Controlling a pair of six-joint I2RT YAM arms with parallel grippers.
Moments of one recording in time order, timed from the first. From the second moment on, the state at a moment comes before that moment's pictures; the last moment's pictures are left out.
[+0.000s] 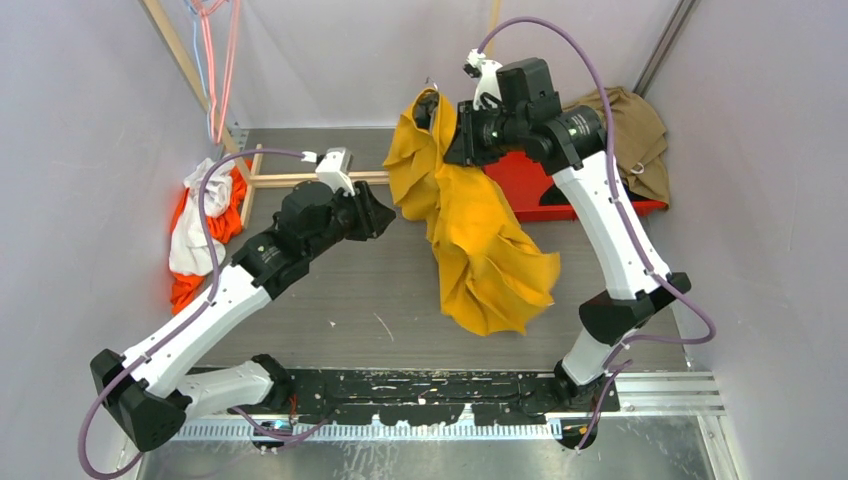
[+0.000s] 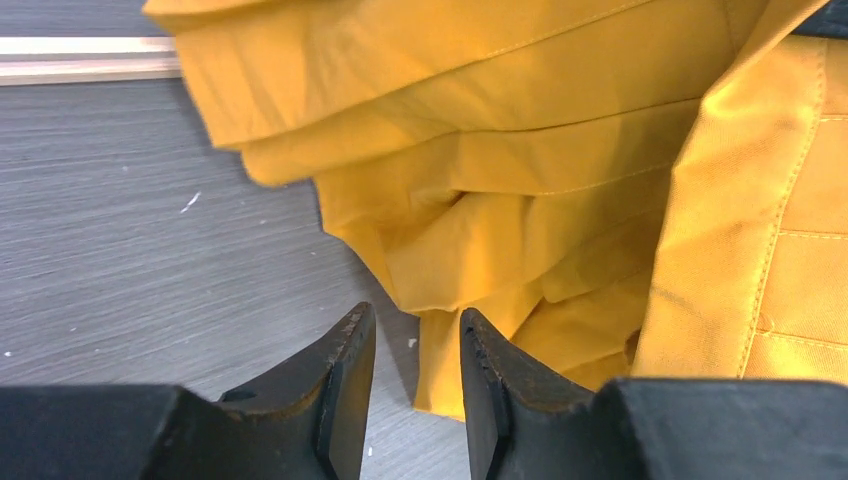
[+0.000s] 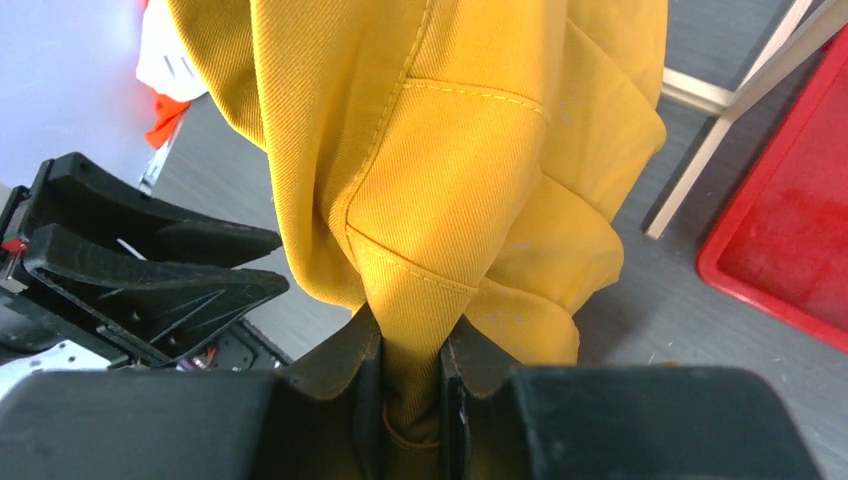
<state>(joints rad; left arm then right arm) -0.69 1.07 1.07 -0.31 -0.07 -0.54 0.51 1.67 2.19 -1.12 -0.25 0.26</state>
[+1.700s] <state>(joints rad) -0.57 1.14 1.07 -0.33 0.06 -0.55 0.38 1.83 2.00 -0.20 -0.19 0.45</state>
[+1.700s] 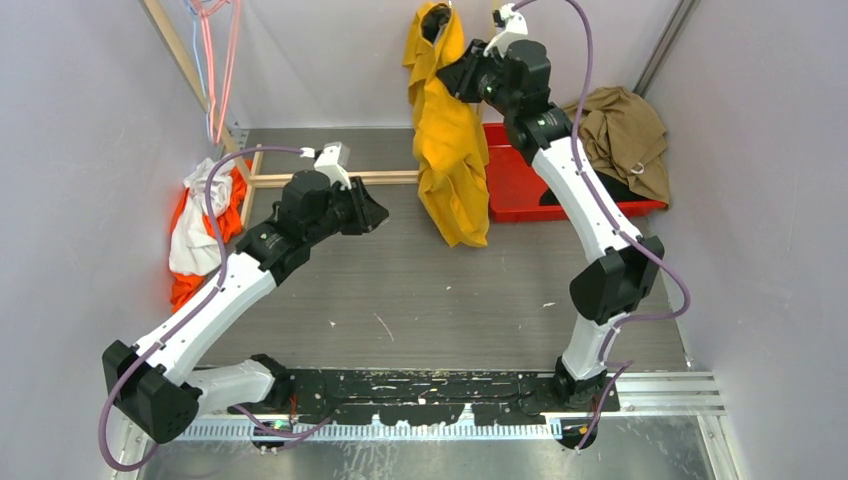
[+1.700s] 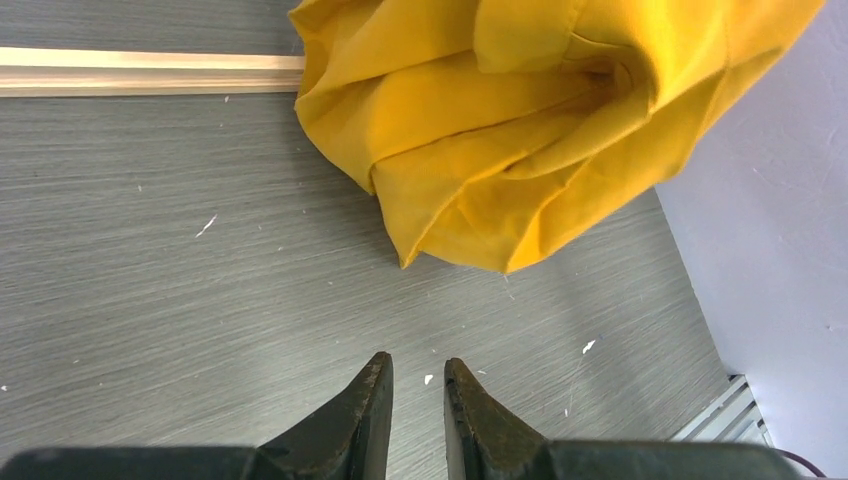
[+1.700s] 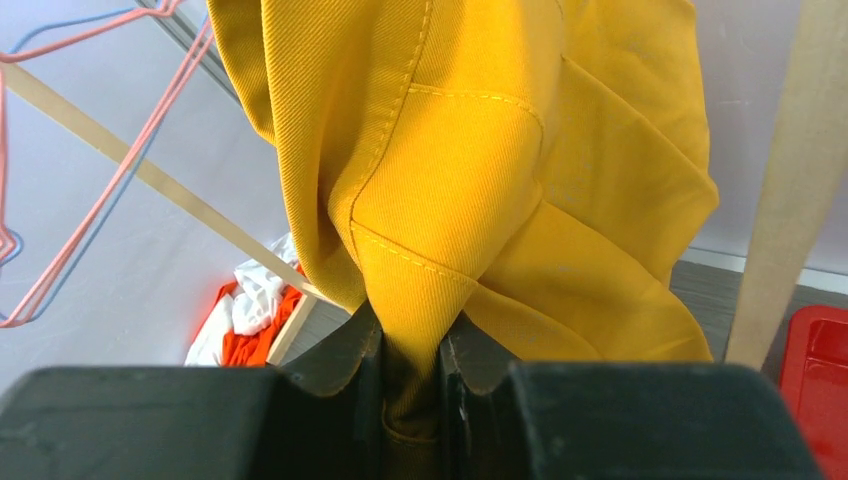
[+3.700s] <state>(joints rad) -0.57 1.19 1.10 -0.33 0.08 -0.55 0.28 2.05 2.45 -0.32 -0.36 0.65</state>
